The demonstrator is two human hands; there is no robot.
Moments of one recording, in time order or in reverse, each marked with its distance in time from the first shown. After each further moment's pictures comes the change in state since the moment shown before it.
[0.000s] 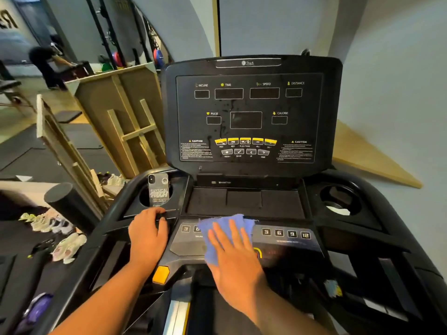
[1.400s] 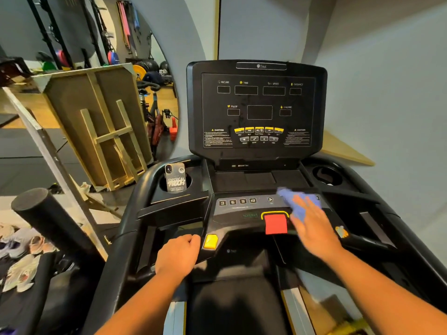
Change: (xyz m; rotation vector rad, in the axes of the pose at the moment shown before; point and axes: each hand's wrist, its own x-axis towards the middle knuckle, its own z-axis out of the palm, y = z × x) left_hand -0.070 -0.054 -0.049 -0.023 -0.549 -0.051; right_hand -0.065 0.037 -0.040 0.187 0.149 0.454
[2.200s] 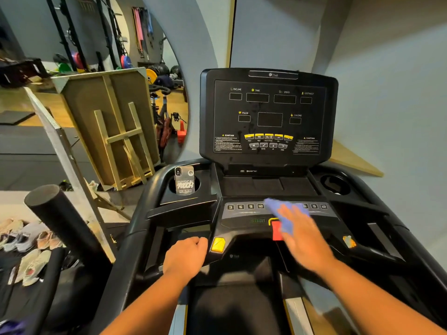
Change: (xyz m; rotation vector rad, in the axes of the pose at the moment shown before) left_hand 0.001 -0.003 0.000 0.004 -0.003 0.029; right_hand -0.001 -0.014 0.030 -0.102 -0.131 -0.088
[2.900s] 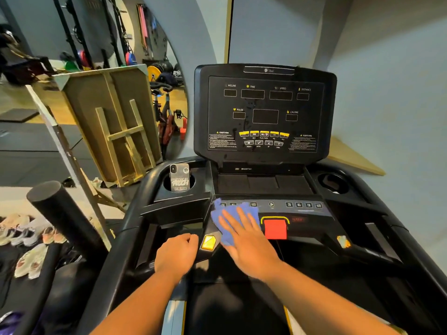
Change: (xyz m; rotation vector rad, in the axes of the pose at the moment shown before) left_hand -0.002 0.008 0.003 0.009 0.085 -0.076; right_hand 0.013 -0.111 0.025 -0.051 -0.154 -0.257
